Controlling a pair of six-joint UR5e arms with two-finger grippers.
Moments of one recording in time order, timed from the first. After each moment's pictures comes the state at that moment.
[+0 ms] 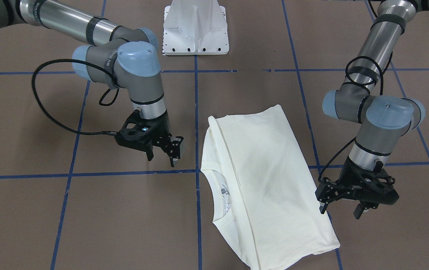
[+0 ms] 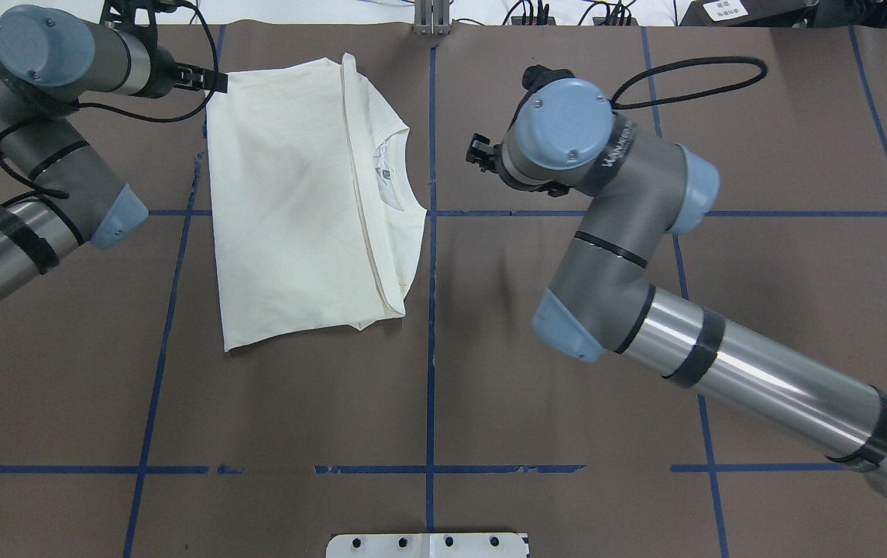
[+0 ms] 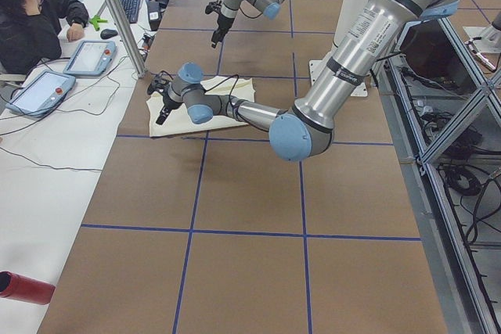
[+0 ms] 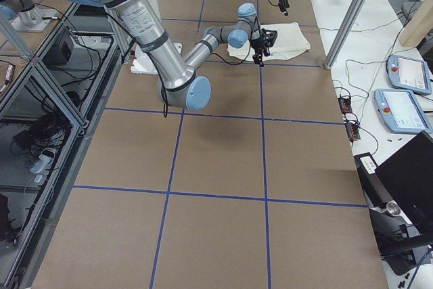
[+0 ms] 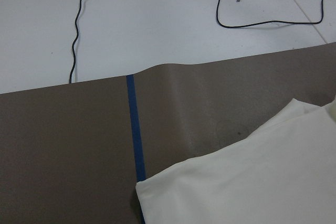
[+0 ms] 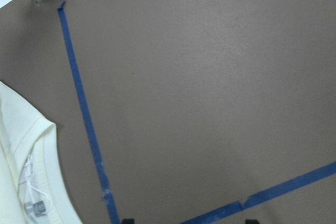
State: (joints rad) left arm -0.96 -2.14 -1.20 -2.43 -1.79 -0.80; right arm 0.62 -0.77 1.44 -1.36 1.62 1.56
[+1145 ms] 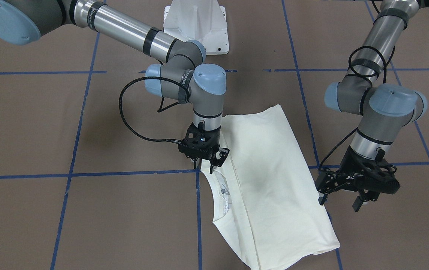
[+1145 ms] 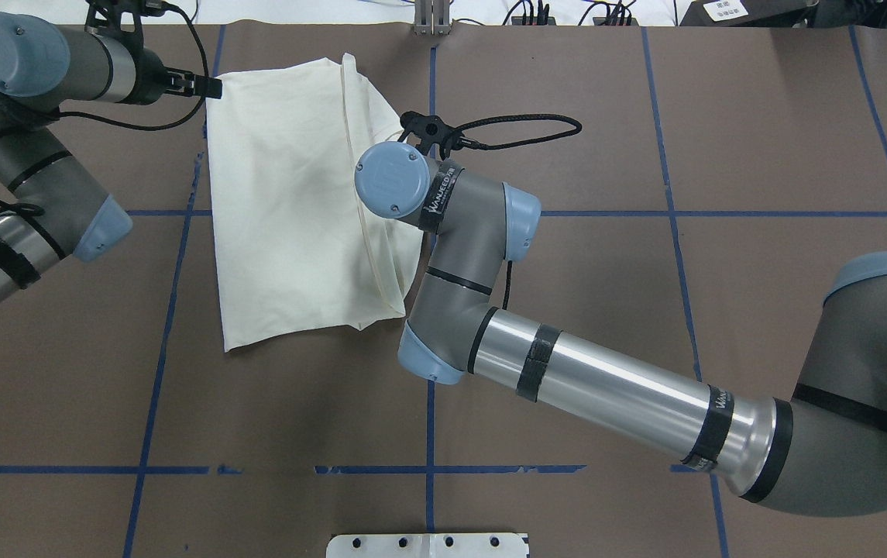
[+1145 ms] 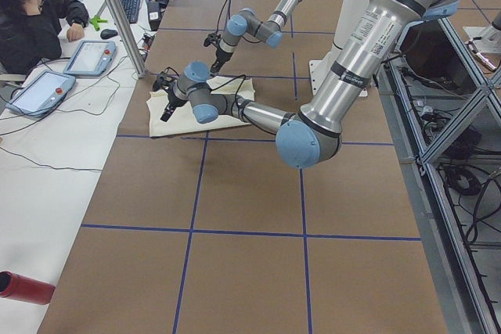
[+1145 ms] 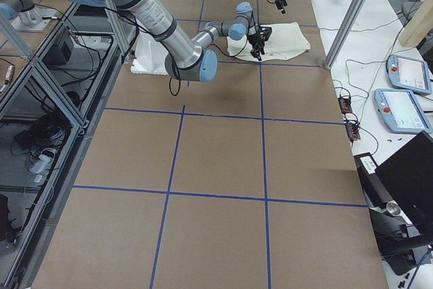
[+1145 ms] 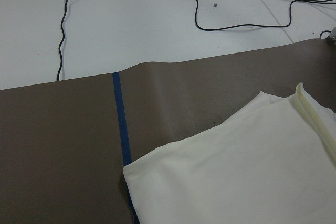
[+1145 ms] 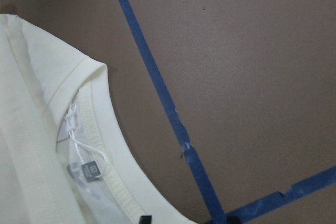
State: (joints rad) left arm -0.96 -2.11 -1.25 -2.43 -1.79 -0.80; right arm 0.52 -0.54 1.06 -1.29 1.49 1.61
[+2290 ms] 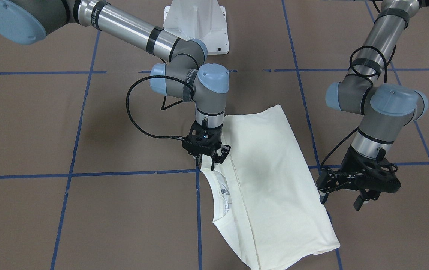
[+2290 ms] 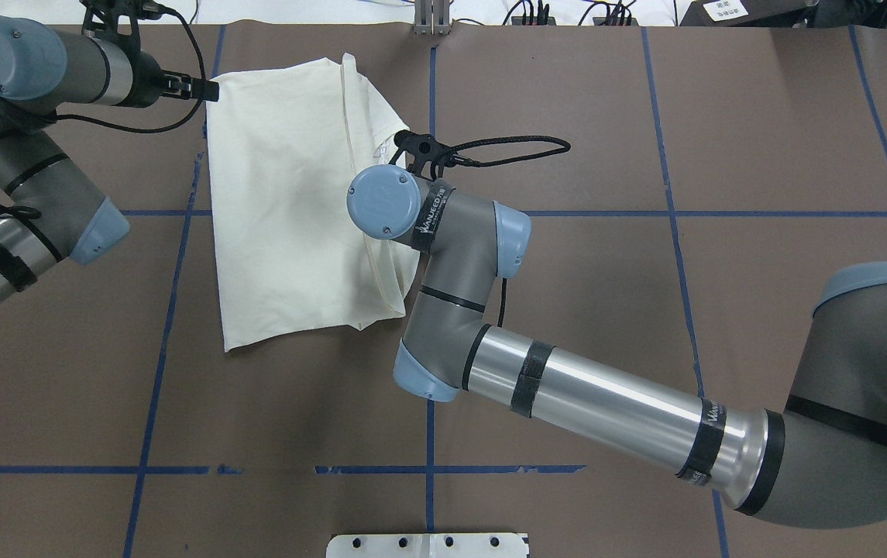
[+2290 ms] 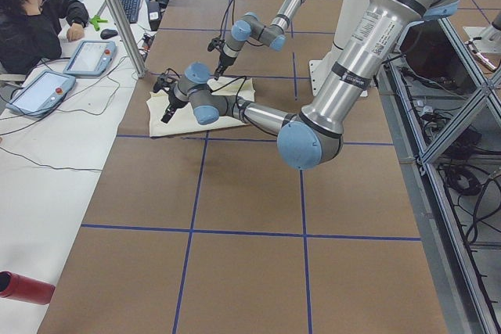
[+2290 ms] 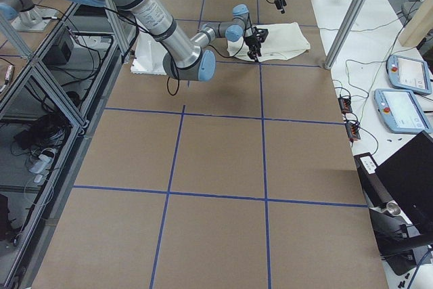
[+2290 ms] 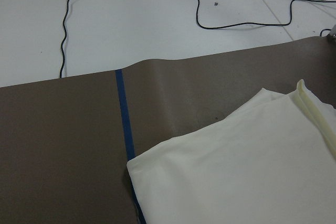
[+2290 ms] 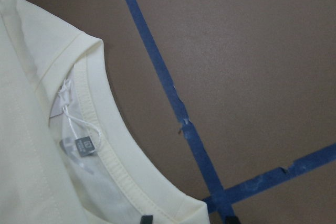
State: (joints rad) left arm -0.96 -2.10 -1.25 -2.43 -1.79 -0.80; right arm 0.49 -0.54 1.04 -1.29 1.47 1.62
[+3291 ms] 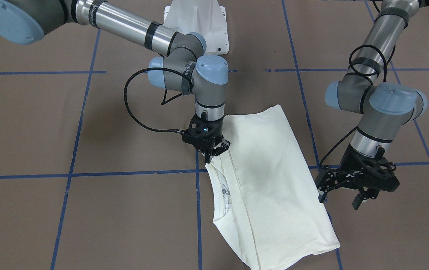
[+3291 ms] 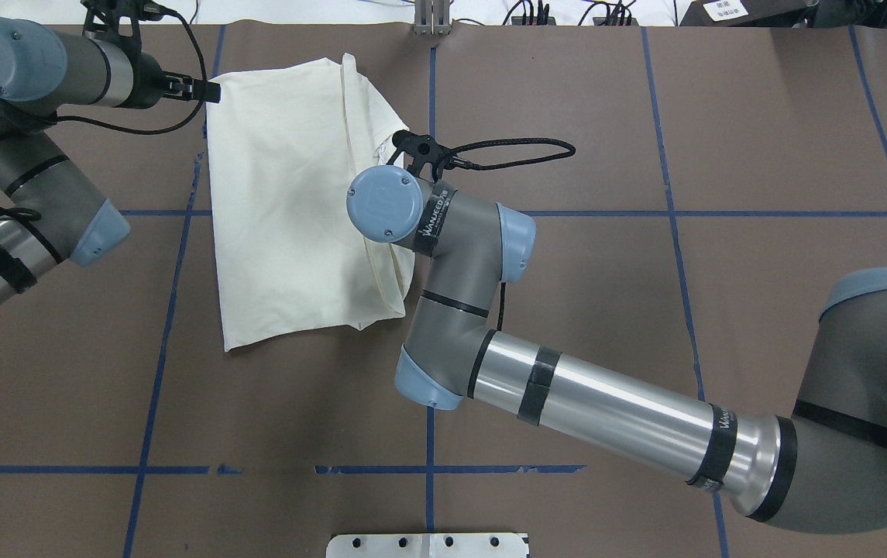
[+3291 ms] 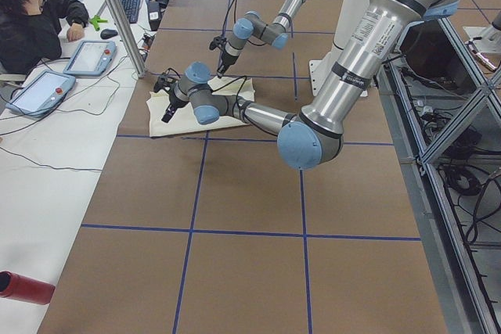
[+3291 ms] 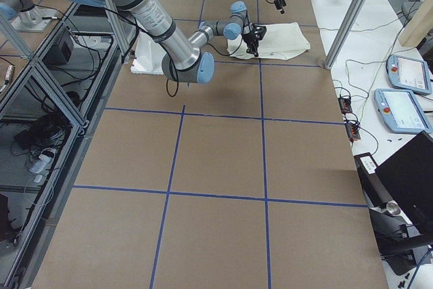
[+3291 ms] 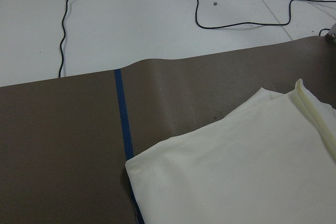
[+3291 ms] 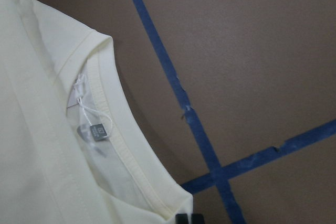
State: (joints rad) left arm -0.96 -2.10 -1.27 -2.43 -1.79 -0.80; right arm 0.48 -0.61 1.19 -1.31 1.49 1.64
